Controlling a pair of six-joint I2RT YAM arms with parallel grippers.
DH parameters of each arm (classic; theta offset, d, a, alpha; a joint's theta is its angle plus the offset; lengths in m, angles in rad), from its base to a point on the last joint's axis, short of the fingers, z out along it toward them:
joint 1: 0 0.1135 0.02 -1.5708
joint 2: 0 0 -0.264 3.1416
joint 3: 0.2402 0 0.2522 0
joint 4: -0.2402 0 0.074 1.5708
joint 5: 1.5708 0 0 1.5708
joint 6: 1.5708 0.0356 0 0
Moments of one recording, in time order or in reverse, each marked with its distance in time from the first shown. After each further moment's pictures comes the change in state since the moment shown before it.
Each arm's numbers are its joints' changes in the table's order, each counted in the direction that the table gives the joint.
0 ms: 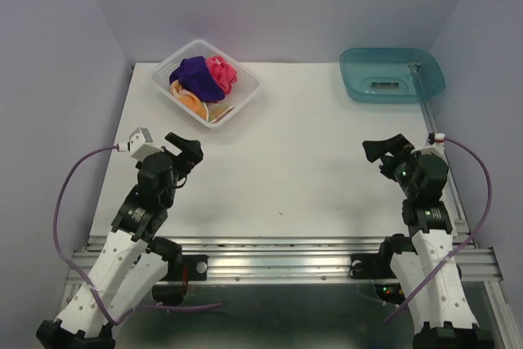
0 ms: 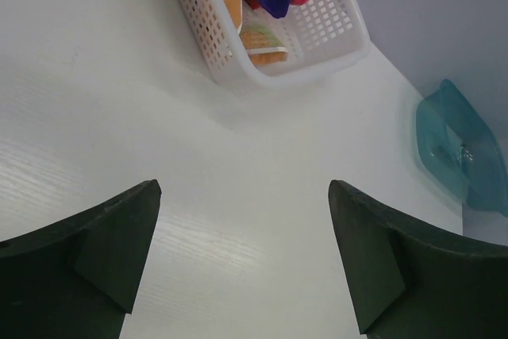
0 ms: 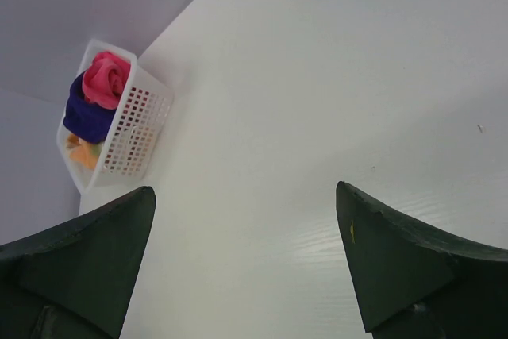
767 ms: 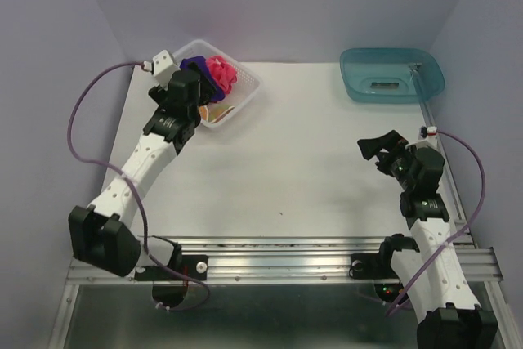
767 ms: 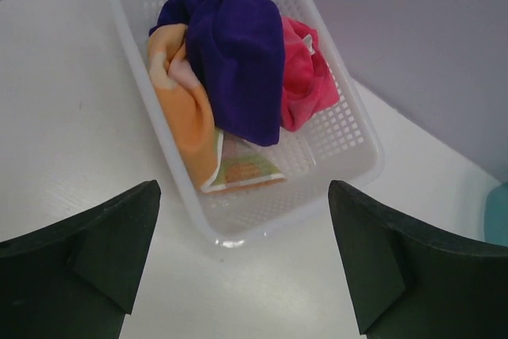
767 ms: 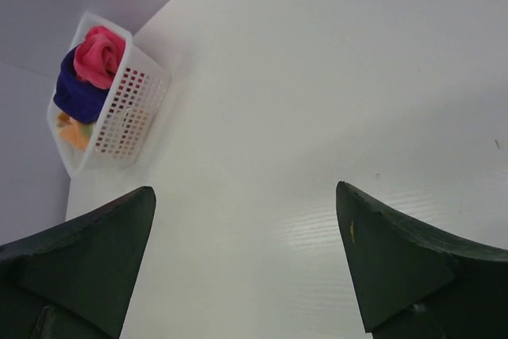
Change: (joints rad) left arm 0.016 0.618 0.499 0.110 -0.191 0.182; right arm 0.000 0.110 -0.003 0.105 -0.072 -0.042
